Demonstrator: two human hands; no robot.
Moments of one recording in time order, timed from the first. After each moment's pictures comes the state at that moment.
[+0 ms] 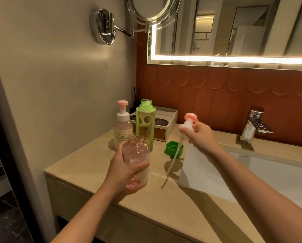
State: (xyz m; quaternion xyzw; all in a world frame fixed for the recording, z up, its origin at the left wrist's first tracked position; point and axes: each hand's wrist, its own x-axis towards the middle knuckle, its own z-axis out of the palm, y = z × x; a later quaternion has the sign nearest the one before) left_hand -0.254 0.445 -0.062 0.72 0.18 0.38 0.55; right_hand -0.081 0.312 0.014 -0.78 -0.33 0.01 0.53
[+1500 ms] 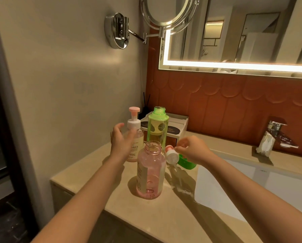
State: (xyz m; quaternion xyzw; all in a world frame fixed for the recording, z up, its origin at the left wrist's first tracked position) left_hand -0.207 0.534 -0.024 0.67 0.30 0.46 0.50; right_hand -0.079 0.374 0.008 -0.87 -0.41 0.01 0.28
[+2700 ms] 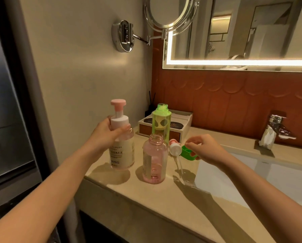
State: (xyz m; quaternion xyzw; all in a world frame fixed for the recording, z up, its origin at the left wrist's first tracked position) left_hand -0.305 0.507 0.022 0.73 0.24 0.38 0.52; right_hand -0.113 0.317 0.019 -0.83 -0.42 0.06 0.36
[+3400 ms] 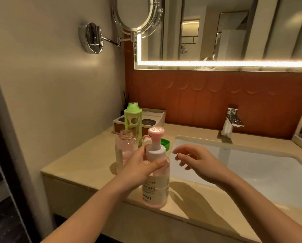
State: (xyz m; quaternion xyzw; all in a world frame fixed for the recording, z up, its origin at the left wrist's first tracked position) left_hand -0.269 0.351 -0.012 0.78 0.10 0.21 0.58; right_hand -0.136 0.214 -0.001 -0.77 -0.47 0.08 0.42
